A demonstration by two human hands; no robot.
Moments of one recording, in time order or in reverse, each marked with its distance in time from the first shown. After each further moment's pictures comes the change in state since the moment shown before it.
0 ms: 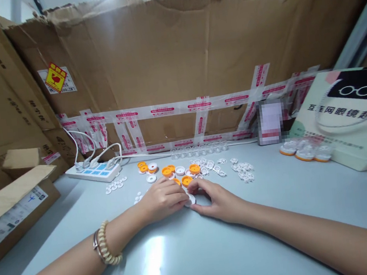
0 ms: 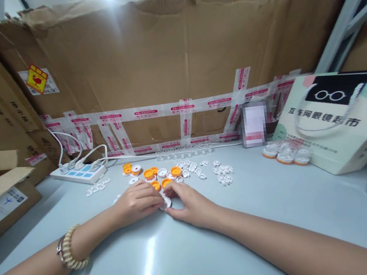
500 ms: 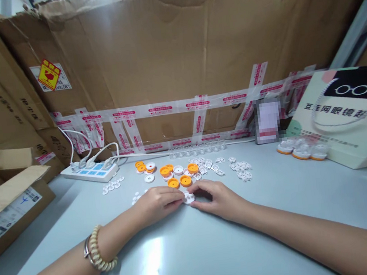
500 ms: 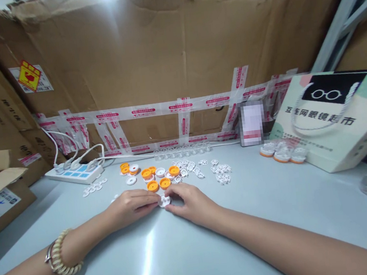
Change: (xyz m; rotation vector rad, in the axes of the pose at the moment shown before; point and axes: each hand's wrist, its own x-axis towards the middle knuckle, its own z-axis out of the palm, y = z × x) left_hand -0.009 0.003 0.001 -0.239 -0.017 -0.114; right_hand -0.002 -0.002 -0.004 -0.059 0.039 0.017
